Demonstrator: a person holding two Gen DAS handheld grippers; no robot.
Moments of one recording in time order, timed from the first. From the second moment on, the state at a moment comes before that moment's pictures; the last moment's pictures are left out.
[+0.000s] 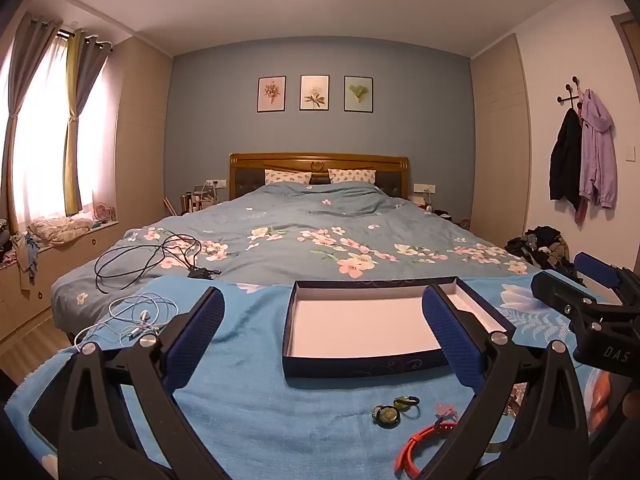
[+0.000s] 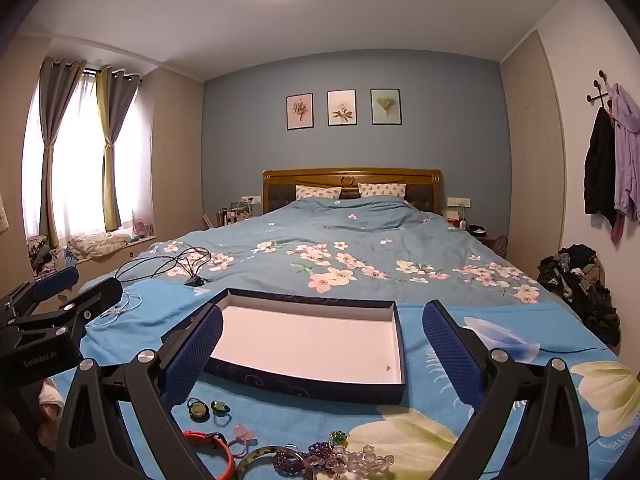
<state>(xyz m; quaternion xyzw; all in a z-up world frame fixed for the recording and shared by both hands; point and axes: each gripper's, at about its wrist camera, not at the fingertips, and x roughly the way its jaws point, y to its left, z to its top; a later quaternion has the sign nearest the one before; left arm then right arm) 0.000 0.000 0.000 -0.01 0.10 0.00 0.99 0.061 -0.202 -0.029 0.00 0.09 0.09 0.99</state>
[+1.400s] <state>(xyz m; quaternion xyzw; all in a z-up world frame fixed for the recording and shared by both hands) -0.005 -0.003 0.007 -0.01 0.09 0.00 1.00 0.061 -0.208 -0.031 0.01 0.09 0.10 0.99</state>
